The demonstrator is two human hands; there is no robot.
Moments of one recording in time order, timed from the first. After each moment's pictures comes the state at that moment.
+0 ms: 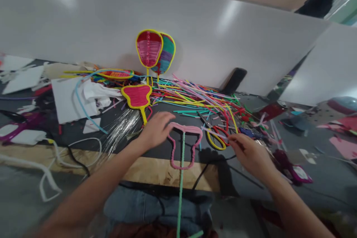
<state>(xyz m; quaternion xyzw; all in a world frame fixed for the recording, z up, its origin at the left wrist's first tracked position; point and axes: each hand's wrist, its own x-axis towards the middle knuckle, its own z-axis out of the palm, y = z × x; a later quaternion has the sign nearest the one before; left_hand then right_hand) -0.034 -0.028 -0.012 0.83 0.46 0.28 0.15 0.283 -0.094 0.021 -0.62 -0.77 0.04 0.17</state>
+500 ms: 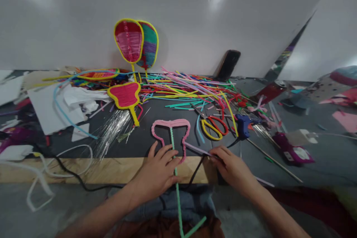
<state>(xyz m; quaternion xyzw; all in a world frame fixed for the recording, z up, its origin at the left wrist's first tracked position) -0.013 -0.123 -0.030 0.92 0.37 0.06 0.12 0.260 -0.142 -0.031 -0.61 -0.75 0.21 0.14</state>
